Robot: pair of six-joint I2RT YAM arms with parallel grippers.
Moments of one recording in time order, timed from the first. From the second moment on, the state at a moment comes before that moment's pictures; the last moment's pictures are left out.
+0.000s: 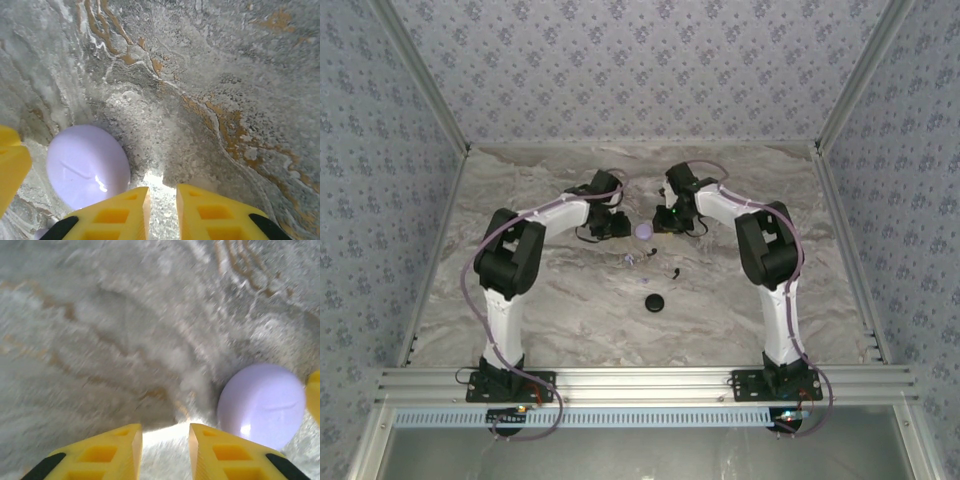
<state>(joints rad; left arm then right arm) -0.49 2.05 1.44 -0.55 0.21 -0.52 0.44 2.15 1.59 -0.63 -0.33 0.34</state>
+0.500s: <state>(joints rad) -0.43 1.98 1.30 -0.28 0.45 -0.60 0.41 2.09 1.51 -0.49 -0.52 0.43</state>
